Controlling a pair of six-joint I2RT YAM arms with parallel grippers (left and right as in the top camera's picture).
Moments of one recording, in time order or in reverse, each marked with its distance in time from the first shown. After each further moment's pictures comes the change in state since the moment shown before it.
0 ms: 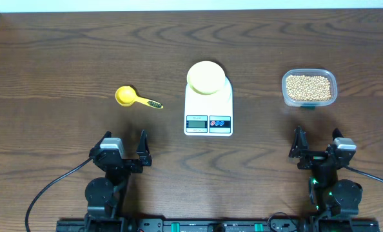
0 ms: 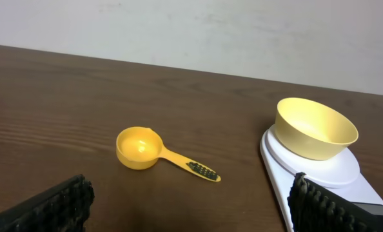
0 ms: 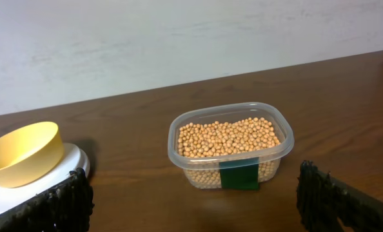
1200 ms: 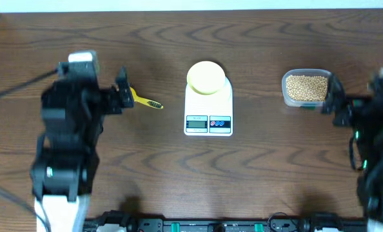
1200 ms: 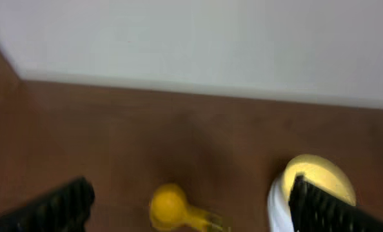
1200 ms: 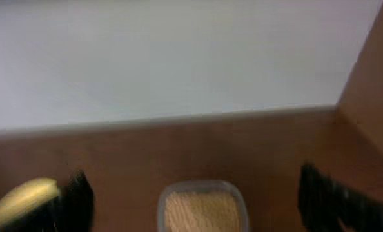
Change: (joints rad) left arm 0.000 0.973 1.108 -0.447 -0.104 0.060; right arm 0.000 0.817 1.058 -0.481 0.059 -0.134
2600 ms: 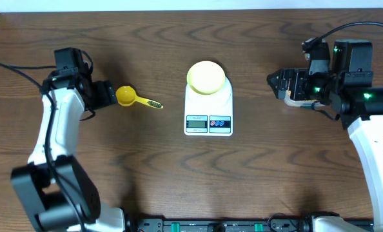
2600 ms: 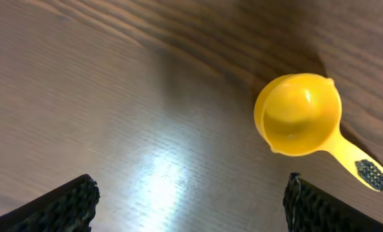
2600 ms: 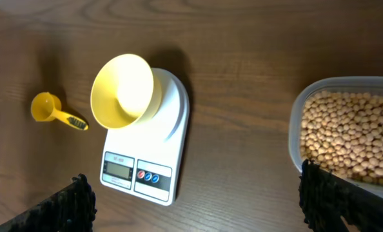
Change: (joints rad) left arm 0.276 0.710 0.082 -0.160 0.026 -0.019; right arm 0.077 0.538 0.201 -0.229 -0.430 0.078
